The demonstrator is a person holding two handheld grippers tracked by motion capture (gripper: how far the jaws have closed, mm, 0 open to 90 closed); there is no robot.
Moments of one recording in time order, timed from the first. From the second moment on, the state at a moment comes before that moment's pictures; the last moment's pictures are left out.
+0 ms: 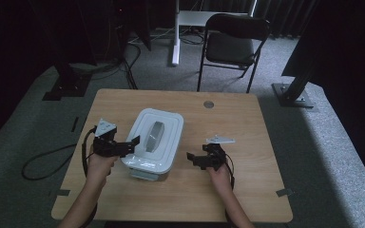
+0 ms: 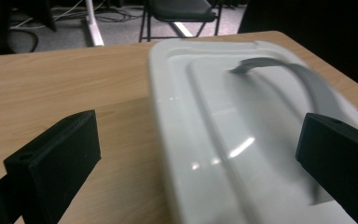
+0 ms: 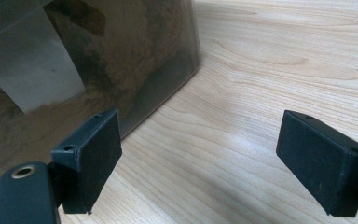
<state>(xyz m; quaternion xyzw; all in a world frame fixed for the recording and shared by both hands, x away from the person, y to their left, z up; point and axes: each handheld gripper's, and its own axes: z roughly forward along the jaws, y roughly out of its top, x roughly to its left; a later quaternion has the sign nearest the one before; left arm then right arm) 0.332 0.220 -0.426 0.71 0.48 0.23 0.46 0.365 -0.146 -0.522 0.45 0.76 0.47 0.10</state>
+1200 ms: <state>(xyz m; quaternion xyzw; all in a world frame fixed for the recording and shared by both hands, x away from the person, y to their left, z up) 0.363 0.263 -0.526 0.69 0.56 0.23 0.40 0.367 -0.147 -0.526 0.45 0.76 0.46 0.09</state>
